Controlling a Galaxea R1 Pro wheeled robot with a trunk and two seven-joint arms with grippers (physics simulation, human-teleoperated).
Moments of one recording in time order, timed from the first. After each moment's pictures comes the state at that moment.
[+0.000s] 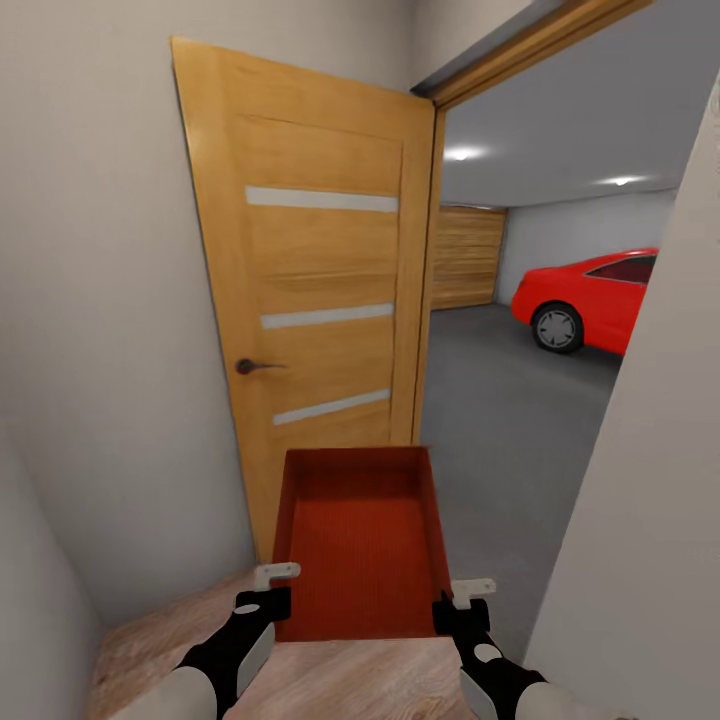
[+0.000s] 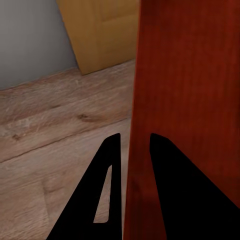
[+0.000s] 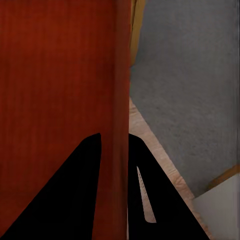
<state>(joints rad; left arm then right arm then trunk) -0.60 -0.12 -0.06 -0.31 0.09 0.07 0.23 -0.63 0.09 0.29 -0.05 -0.18 -0.37 -0.16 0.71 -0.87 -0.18</state>
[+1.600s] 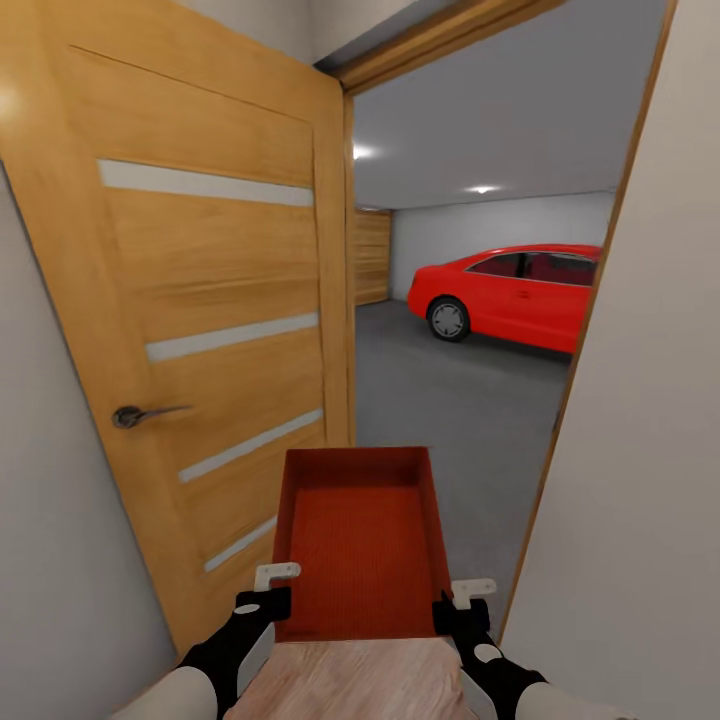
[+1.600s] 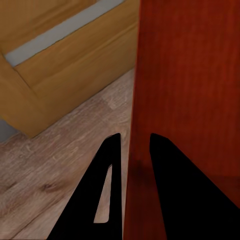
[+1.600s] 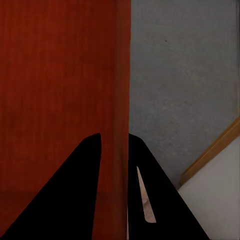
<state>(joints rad) -0.60 -0.12 -0.06 -0.31 0.09 0.07 0.23 -0.63 0.09 0.29 -0.05 -0.18 -0.37 -0.16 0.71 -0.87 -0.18</state>
